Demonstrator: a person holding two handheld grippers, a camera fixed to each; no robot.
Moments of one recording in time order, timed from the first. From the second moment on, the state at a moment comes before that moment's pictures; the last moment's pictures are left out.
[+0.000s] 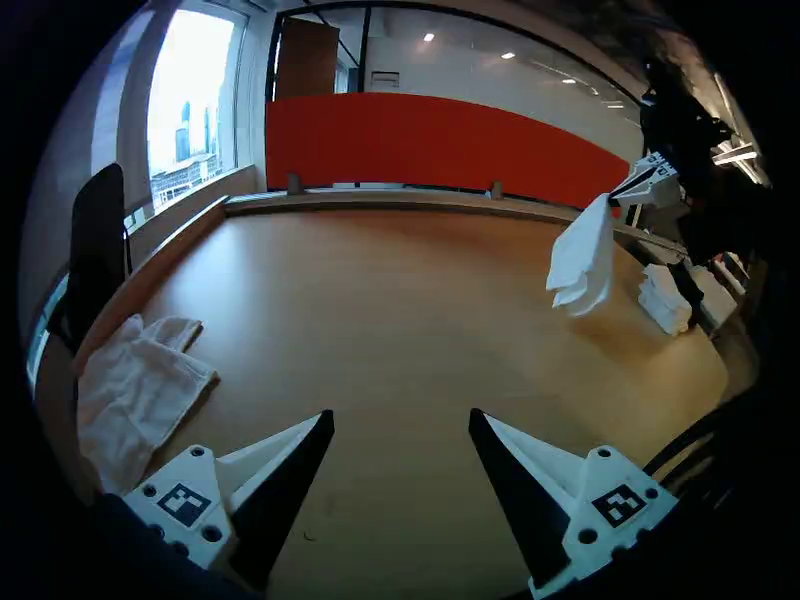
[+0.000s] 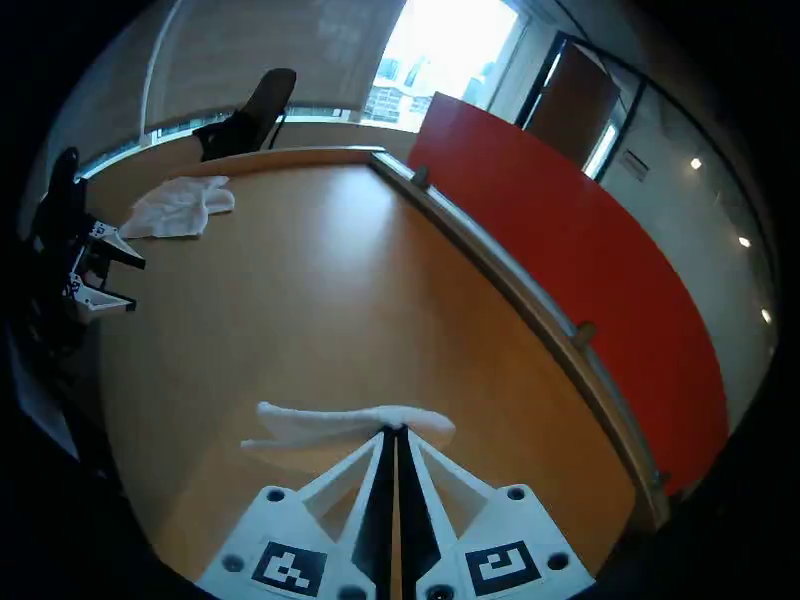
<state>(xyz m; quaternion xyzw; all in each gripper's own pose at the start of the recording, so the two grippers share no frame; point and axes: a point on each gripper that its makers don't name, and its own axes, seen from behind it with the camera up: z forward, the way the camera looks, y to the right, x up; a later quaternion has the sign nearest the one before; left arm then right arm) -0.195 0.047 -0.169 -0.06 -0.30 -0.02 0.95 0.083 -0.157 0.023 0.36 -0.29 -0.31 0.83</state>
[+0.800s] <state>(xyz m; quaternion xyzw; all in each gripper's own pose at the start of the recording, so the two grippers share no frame) -0.191 0.058 -0.164 -0.06 -0.31 -0.01 0.95 0.101 -0.030 0.047 0.31 -0.33 -0.30 0.84</state>
